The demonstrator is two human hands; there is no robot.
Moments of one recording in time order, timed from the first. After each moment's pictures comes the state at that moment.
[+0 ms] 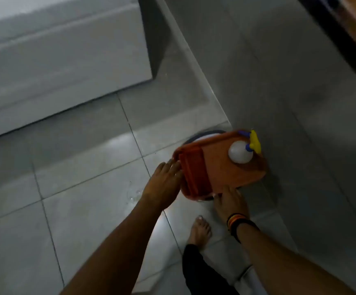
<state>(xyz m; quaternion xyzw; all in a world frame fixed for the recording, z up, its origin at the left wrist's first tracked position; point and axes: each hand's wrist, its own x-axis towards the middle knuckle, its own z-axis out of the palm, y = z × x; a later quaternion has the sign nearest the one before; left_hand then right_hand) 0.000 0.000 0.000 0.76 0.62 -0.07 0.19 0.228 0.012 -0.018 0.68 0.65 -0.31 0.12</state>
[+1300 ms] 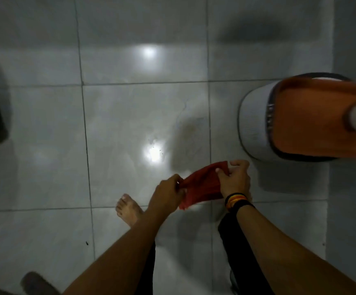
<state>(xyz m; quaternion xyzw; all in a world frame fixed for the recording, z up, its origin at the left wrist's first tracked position) -0.073 -0.322 -0.135 0.25 0.78 0.12 0.56 0.071 -0.183 -0.135 0.72 0.55 -0.43 0.01</state>
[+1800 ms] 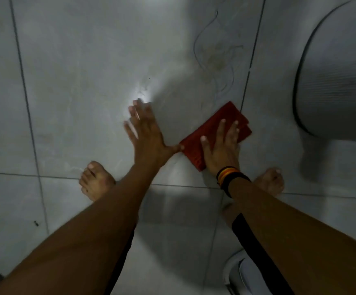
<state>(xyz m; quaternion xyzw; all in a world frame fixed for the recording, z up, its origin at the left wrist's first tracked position) -0.066 -0.385 -0.427 0.26 0.89 0.09 0.36 0.089 -0.257 -0.424 0.53 0.73 -0.34 0.26</state>
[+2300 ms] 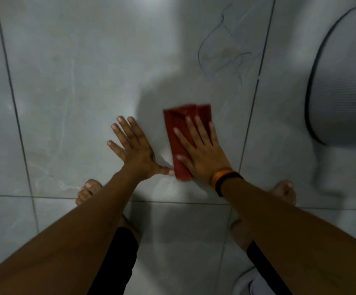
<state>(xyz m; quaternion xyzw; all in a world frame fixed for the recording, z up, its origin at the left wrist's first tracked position) -0.101 -0.408 -0.467 0.25 0.86 0.06 0.45 0.058 -0.262 -0.479 0.15 0.95 -0.19 0.20</state>
